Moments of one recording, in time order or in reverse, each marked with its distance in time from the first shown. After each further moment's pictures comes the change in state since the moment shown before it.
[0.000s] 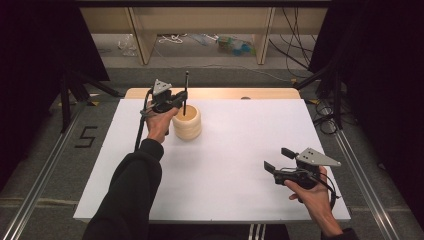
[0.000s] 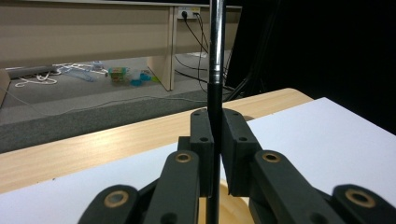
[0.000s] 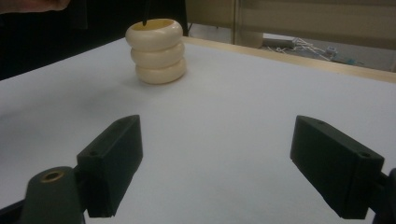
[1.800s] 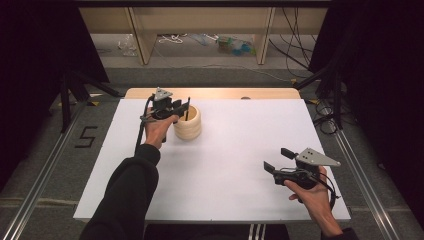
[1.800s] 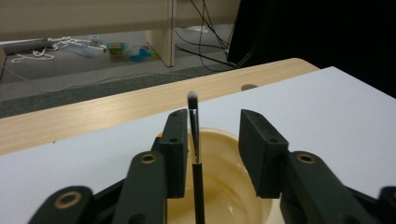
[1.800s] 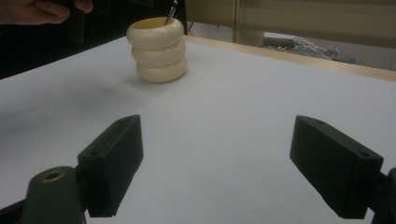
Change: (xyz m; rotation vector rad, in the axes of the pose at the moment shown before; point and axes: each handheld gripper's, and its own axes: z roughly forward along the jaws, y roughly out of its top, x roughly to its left) left arm 0.003 -0.018 -0.002 0.094 -0.024 0.011; right arm 0.000 -0.001 0.002 -0.007 0.015 0.003
